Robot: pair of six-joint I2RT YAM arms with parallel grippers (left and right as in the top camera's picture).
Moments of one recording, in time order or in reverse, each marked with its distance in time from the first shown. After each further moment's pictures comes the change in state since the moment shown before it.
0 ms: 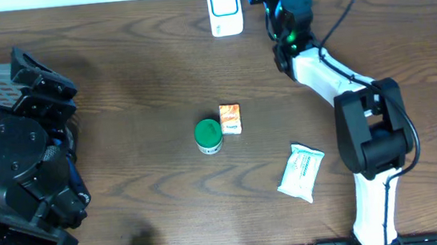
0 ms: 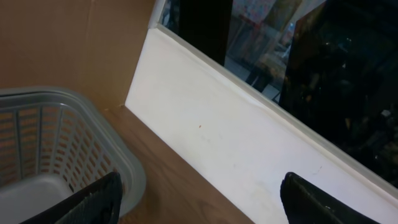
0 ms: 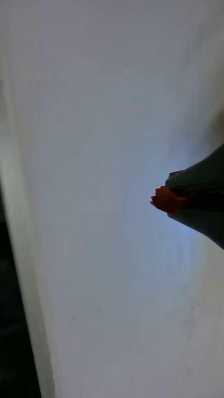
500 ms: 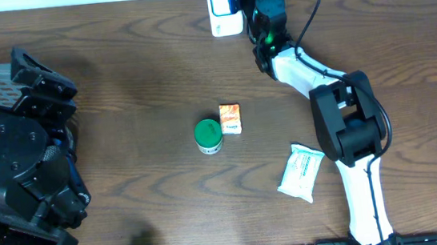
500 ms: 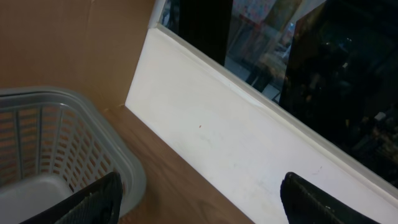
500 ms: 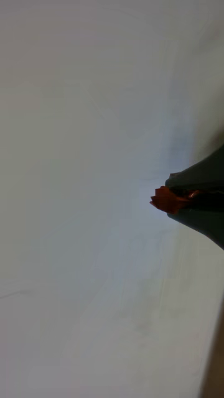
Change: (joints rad) left arm 0.000 0.000 0.000 0.000 0.000 0.000; right arm 0.051 0.173 0.132 -0.032 0.001 -0.138
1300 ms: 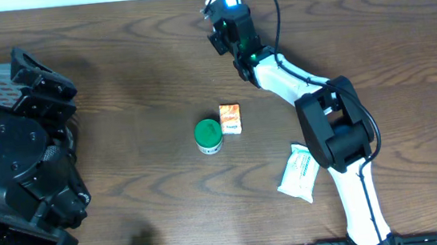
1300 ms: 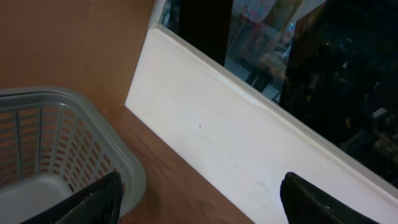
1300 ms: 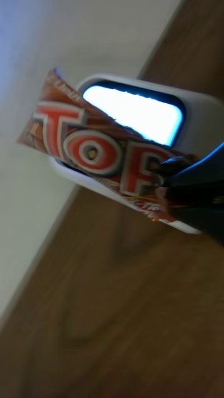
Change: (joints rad) left arm 0.000 0.000 0.000 0.000 0.000 0.000; right arm 0.098 -0.008 0.021 -0.612 -0.003 -0.230
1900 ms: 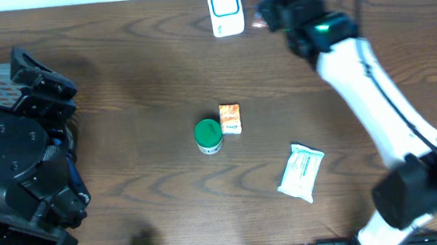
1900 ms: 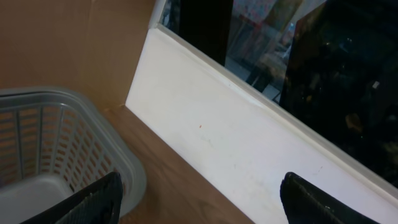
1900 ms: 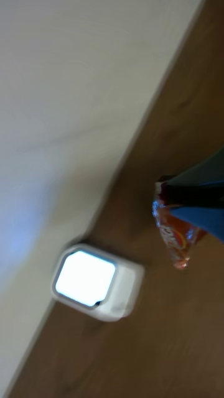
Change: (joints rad) left arm 0.000 0.000 0.000 0.000 0.000 0.000; right arm -0.114 -0.546 0.006 -0.627 0.121 -0.062
